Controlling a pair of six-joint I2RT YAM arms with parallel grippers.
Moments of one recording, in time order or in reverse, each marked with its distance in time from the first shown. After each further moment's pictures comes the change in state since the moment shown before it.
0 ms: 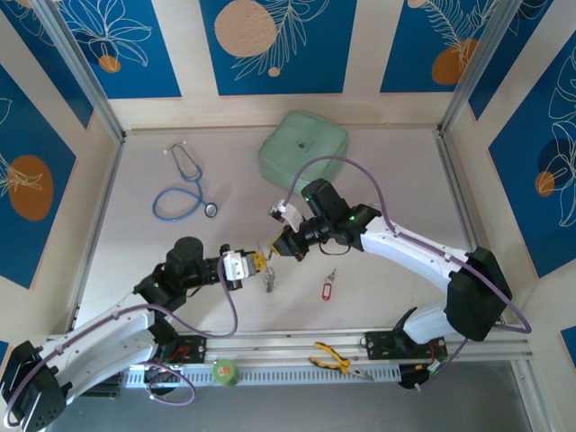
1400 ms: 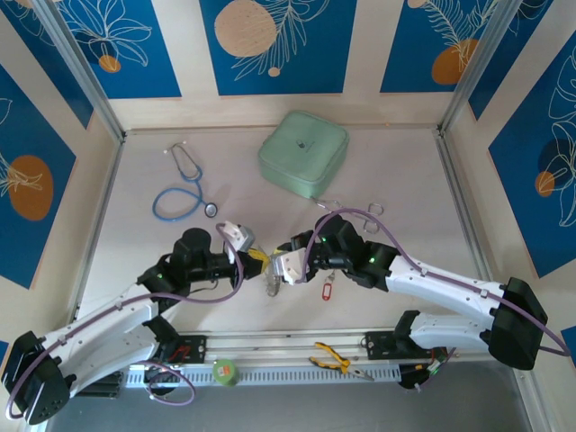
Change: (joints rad) left arm 0.000 0.086 0.099 -0.122 0.036 -0.731; right arm 0.190 -0.291 -0.296 0.312 0.337 -0.969
